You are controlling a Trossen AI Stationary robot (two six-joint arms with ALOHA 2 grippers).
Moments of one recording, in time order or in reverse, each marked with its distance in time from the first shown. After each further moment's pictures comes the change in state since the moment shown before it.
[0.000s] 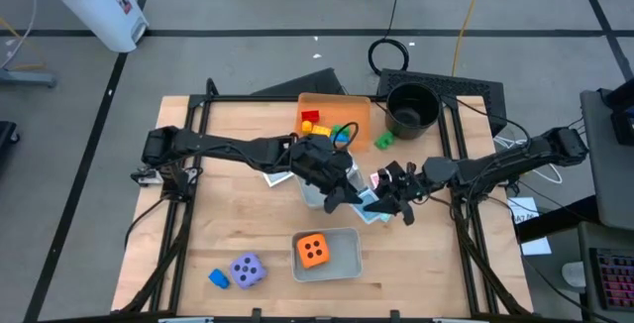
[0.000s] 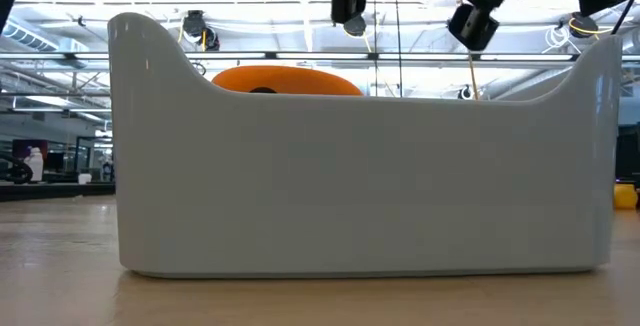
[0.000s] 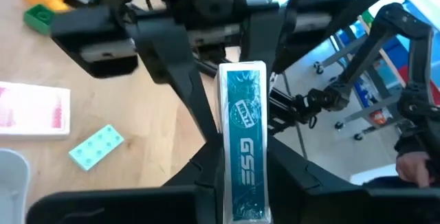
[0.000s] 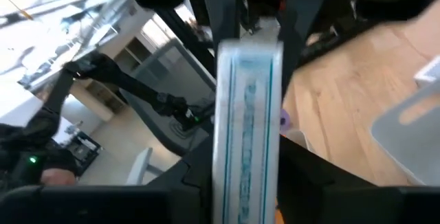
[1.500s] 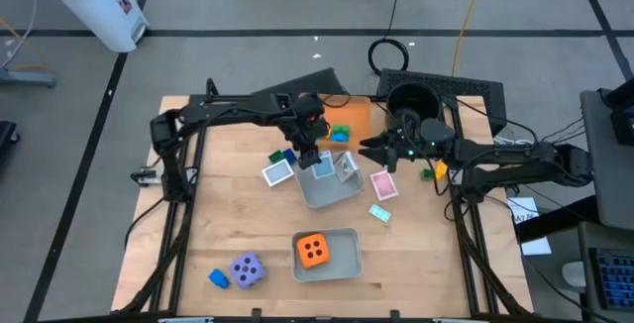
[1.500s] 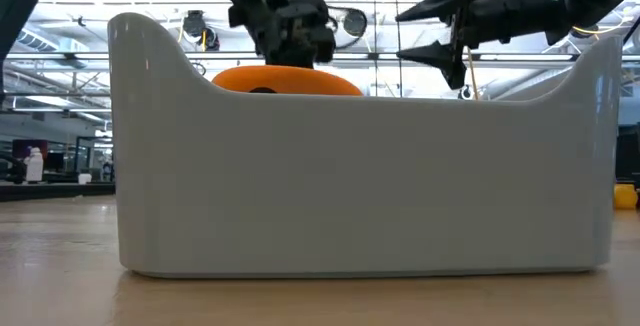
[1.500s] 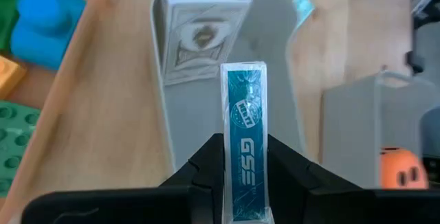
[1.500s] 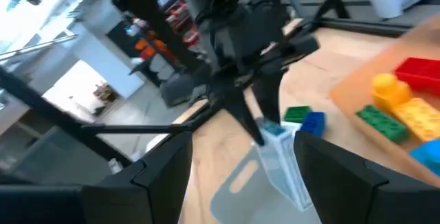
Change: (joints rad) left arm 0.373 0.047 -0.001 -0.641 0.108 0.556; right arm -0.472 -0.027 0.001 -0.093 -0.036 -0.030
